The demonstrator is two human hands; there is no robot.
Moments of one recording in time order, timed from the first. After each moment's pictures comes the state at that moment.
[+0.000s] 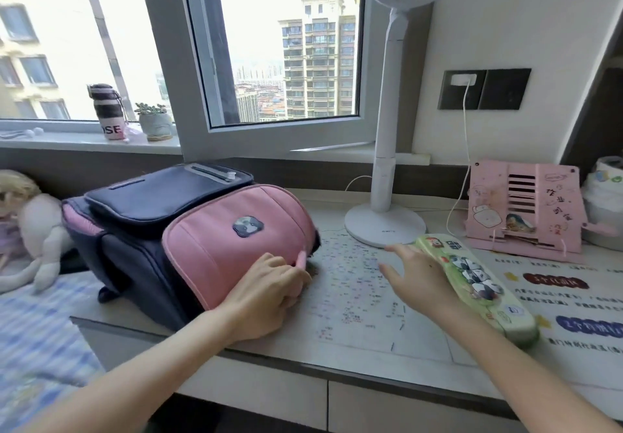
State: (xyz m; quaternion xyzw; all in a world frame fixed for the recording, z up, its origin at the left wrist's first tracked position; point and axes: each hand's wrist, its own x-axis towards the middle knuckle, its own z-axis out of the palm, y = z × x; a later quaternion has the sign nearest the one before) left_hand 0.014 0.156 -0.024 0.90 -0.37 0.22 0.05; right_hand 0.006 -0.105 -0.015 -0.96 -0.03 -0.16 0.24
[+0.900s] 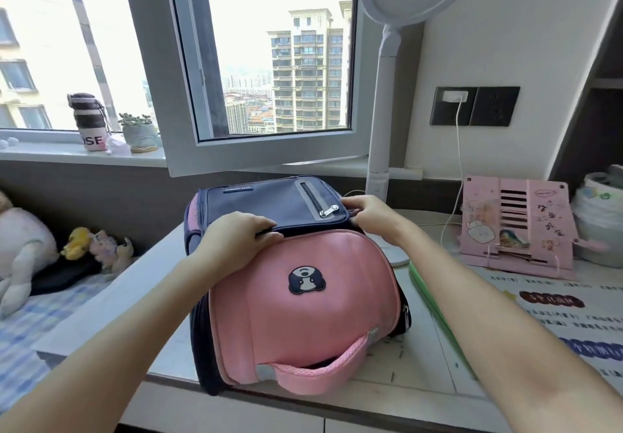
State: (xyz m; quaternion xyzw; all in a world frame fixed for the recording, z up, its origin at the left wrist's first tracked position) left_hand 0.072 0.169 0.058 0.96 -0.16 0.20 0.11; right_hand 0.120 -0.077 0.060 -0.86 -0.12 0.01 0.49
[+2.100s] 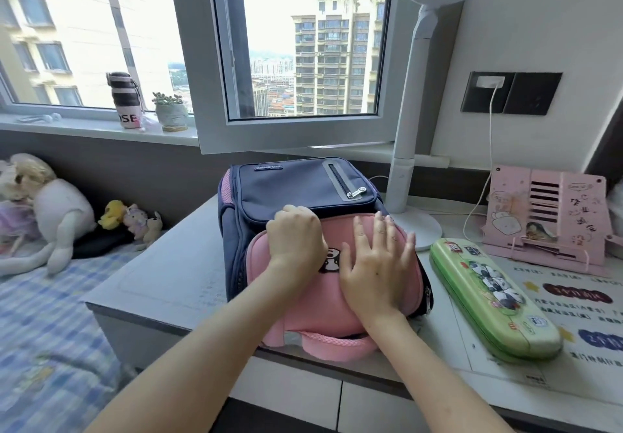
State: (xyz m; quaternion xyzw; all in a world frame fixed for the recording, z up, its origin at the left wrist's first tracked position) left_hand 0.039 0.103 0.026 0.97 0.02 0.26 0.01; right_hand 0.026 -0.007 -0.032 -0.92 0.02 -0.37 0.12
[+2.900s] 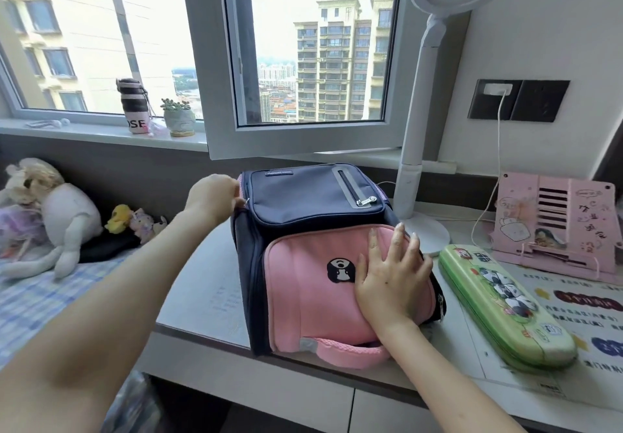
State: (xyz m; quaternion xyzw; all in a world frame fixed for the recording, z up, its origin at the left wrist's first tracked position) left_hand 0.102 0.259 0.069 0.98 -0.03 0.21 0.04; right_hand 0.027 -0.010 -0.041 -0.94 0.08 -0.33 0.04
